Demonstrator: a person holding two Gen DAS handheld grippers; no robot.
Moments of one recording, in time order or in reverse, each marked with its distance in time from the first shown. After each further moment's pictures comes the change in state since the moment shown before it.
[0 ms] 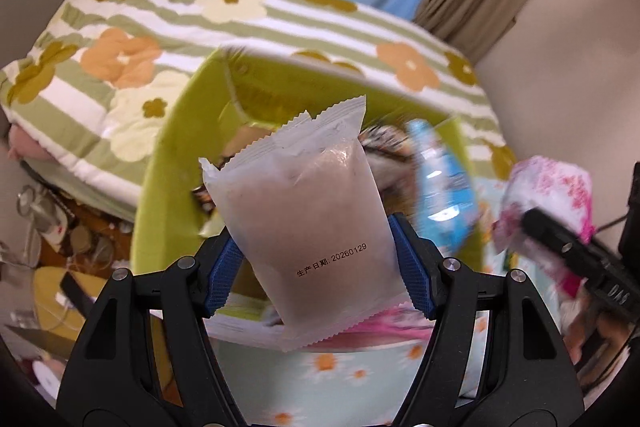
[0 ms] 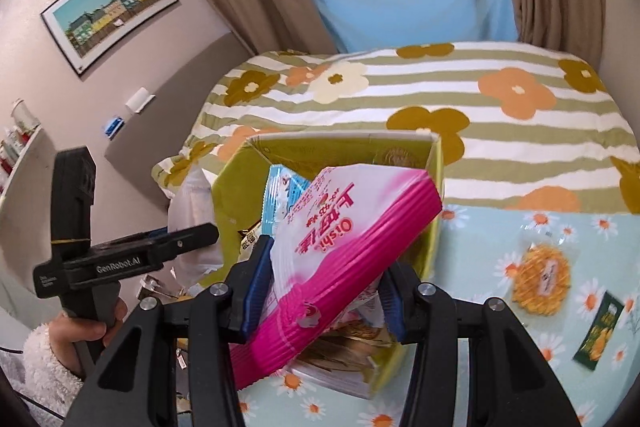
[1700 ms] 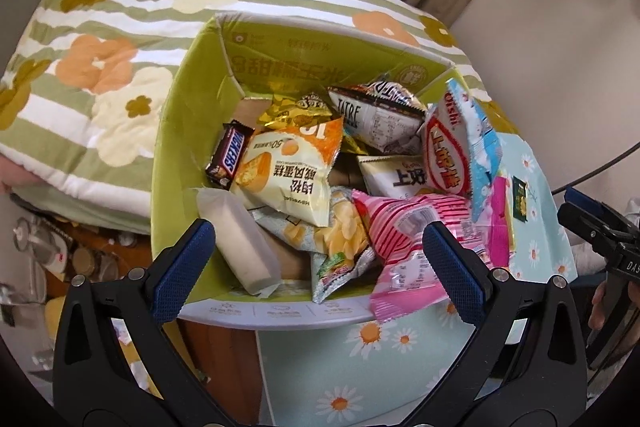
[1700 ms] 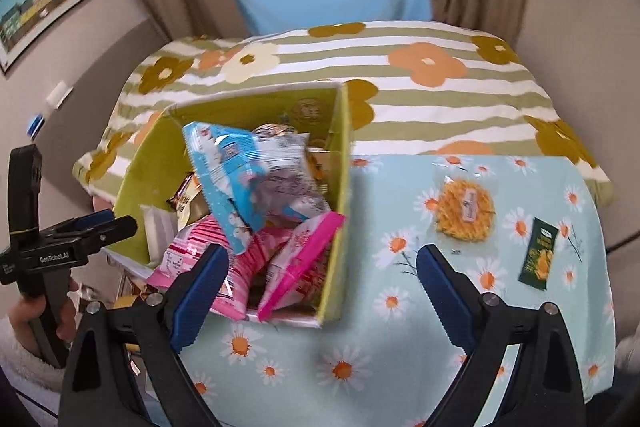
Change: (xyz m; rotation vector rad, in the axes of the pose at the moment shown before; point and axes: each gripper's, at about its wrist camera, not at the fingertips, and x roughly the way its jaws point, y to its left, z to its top) left arm 0.001 0.017 -0.020 0.125 0.047 -0.062; right arm -0.032 0.002 -0.043 0.094 0.041 -0.348
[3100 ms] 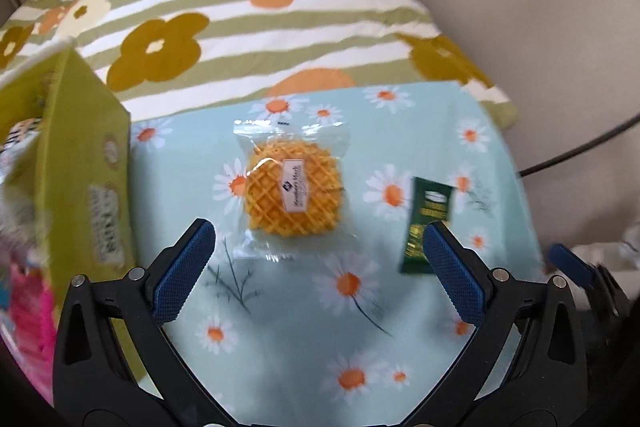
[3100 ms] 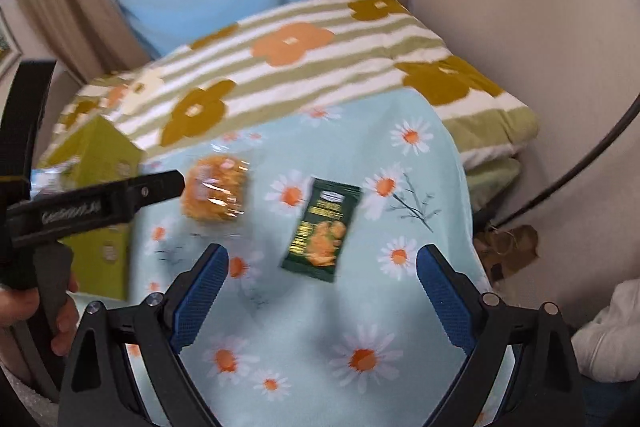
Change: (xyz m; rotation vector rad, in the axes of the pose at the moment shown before) left arm 0.203 -0.351 0.023 0.167 0.167 0.036; right arm 0.007 -0.275 -0.047 0.209 0.039 -0.160
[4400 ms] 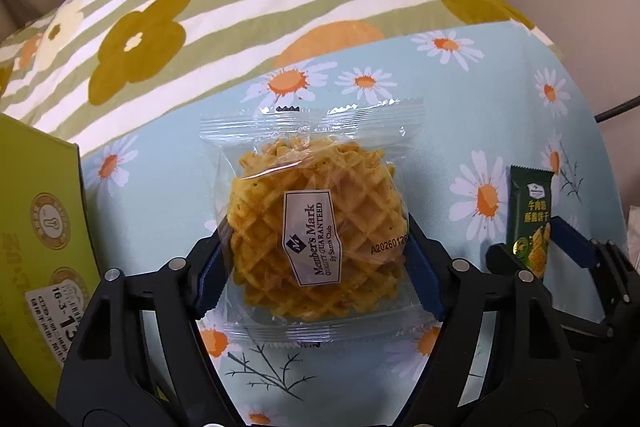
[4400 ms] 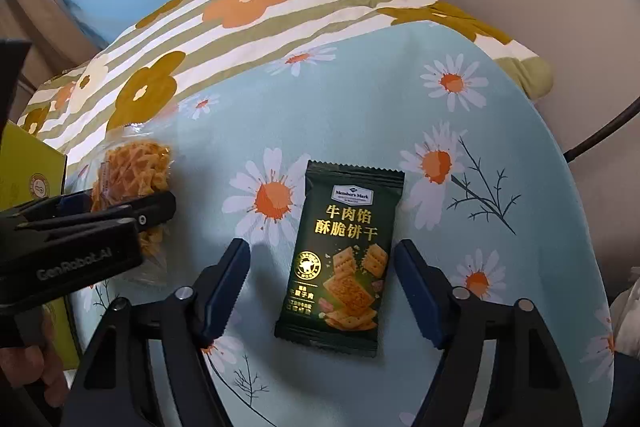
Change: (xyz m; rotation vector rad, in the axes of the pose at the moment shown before) left arm 0.090 0.014 0.025 0.151 0.123 0.083; right arm 0.111 0.021 0.011 0.114 0.103 -0.098
